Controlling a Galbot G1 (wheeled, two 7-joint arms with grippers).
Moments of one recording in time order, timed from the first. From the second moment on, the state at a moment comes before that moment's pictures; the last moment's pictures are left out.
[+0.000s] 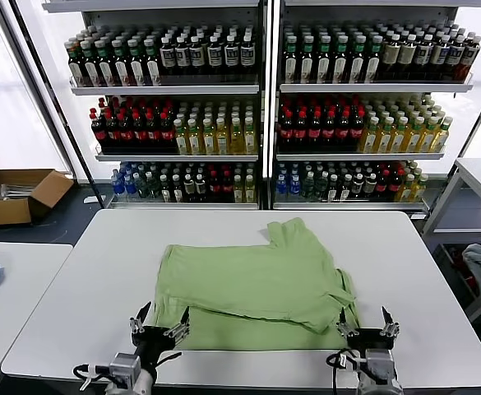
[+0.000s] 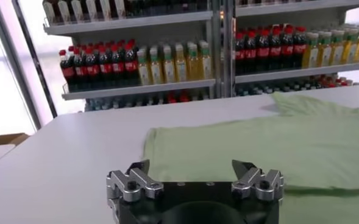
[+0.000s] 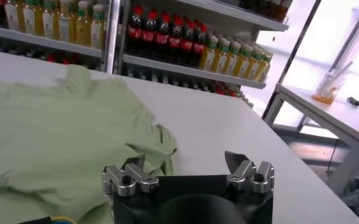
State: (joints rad) left arm 1.56 -1.34 -0.40 -2.18 -0.12 0.44 -0.14; right arm -1.46 1.23 0.38 2.10 0.16 -0.55 0.47
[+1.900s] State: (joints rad) left arm 0.75 -1.24 -0.26 -1.33 -0.32 0.46 -0.06; right arm -0.45 1.50 0.25 1.04 0.31 -0.52 0.32
